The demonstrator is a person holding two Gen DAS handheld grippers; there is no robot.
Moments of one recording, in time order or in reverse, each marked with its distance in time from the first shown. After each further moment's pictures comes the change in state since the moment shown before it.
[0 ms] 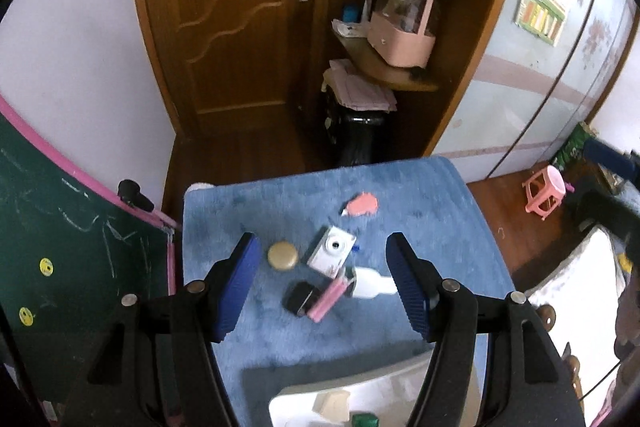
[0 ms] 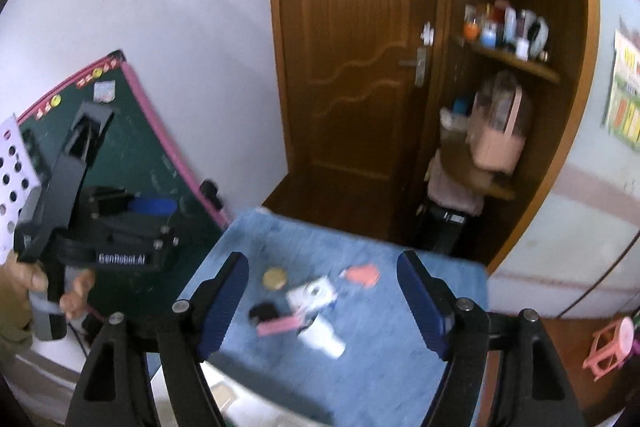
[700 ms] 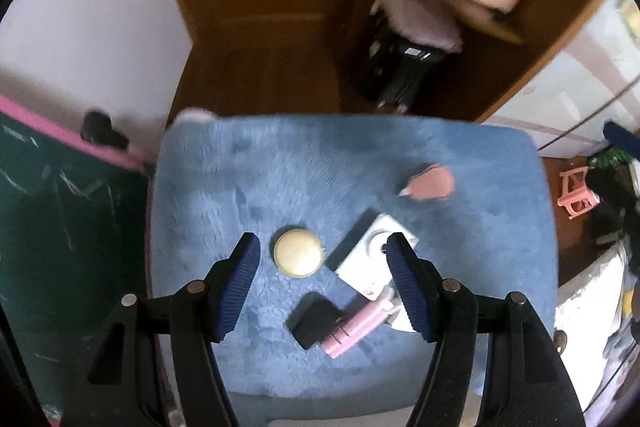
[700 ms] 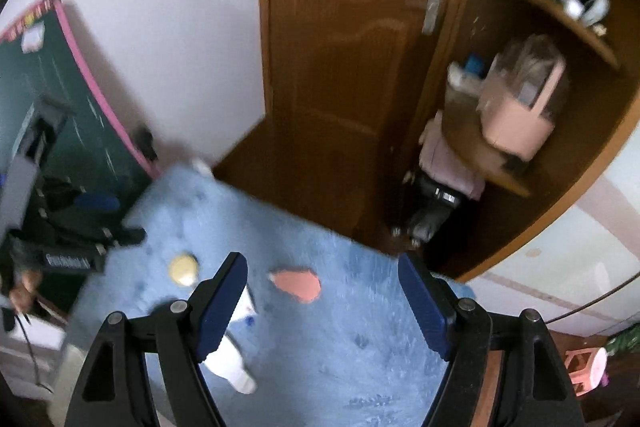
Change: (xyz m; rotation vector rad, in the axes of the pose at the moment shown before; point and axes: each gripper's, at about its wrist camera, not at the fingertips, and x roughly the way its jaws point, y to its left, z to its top) left arm 0.204 0.046 0.008 -0.169 0.335 0.100; right arm 0.214 -0.083 0.009 -0.120 0.275 -0.023
